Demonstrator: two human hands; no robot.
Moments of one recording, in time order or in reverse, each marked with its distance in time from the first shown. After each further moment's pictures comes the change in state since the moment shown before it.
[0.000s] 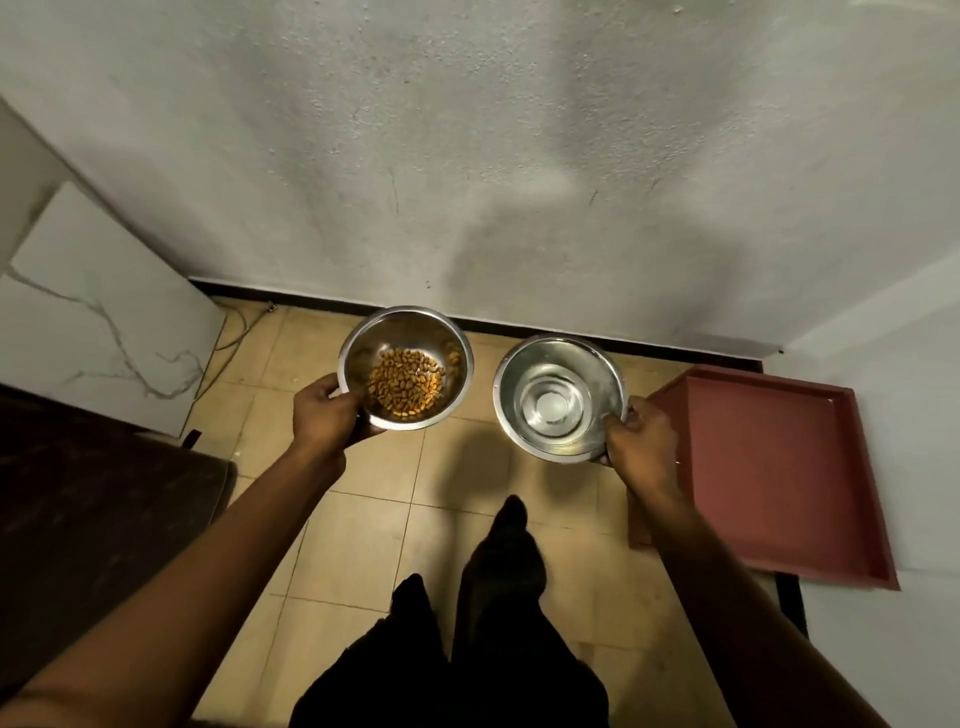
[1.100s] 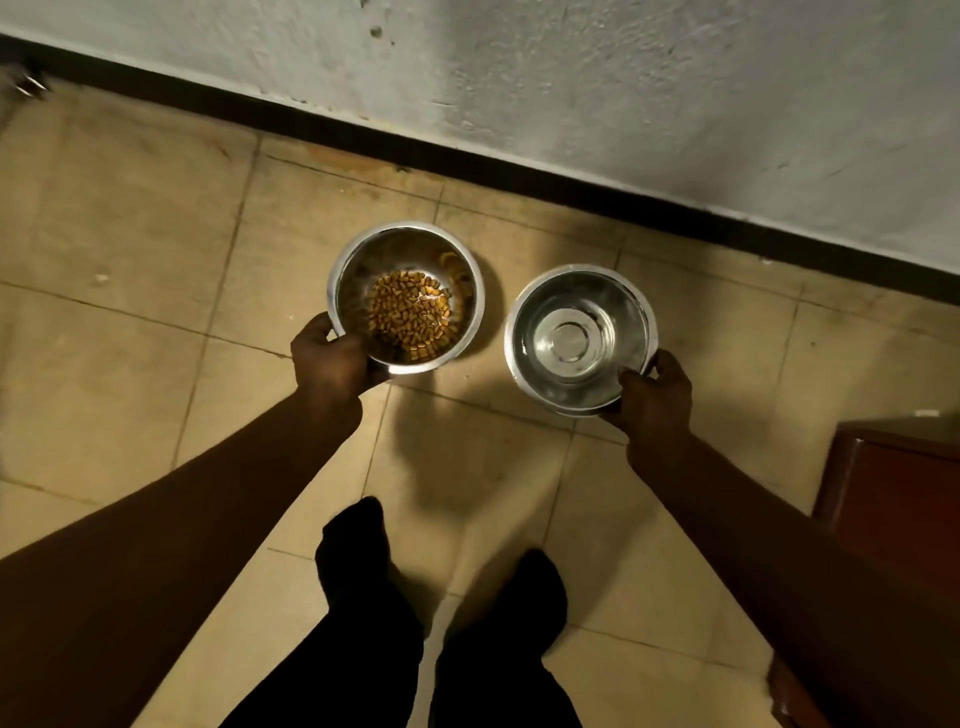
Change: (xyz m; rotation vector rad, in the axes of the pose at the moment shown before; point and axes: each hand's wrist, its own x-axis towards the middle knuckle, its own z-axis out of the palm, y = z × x) left_hand 0.599 -0.367 0.213 -0.068 0.261 -0.303; right_hand 0.510 0.356 0.414 0.183 -0.092 0.498
